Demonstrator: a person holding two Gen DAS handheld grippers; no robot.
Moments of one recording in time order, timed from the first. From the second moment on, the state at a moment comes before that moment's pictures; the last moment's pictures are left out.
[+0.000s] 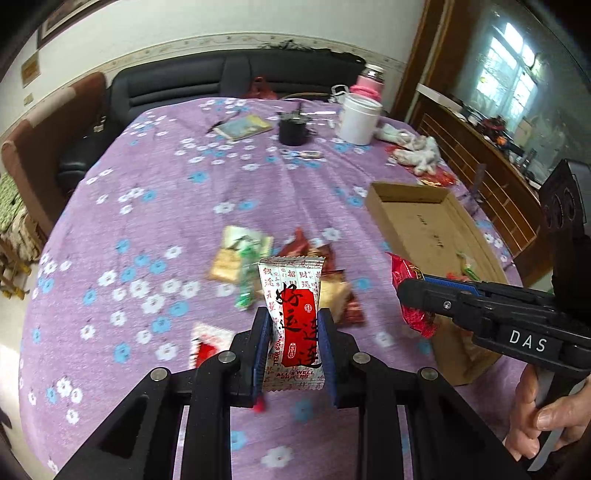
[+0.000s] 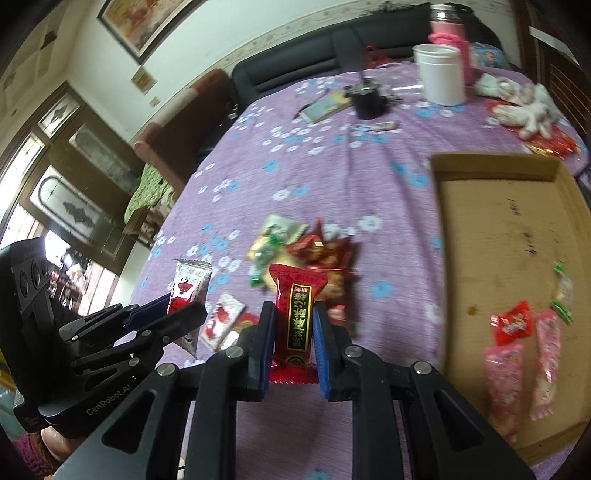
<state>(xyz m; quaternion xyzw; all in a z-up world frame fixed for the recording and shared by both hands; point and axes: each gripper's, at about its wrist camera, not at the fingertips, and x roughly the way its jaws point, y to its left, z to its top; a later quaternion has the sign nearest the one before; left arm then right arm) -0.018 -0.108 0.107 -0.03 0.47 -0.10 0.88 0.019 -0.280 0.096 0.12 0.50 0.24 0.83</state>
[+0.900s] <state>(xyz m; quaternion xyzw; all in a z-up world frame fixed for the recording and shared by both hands) 0.026 -0.297 0.072 0.02 0.50 -0.26 0.82 0.005 -0.462 0.072 0.15 0.51 0.05 0.85</state>
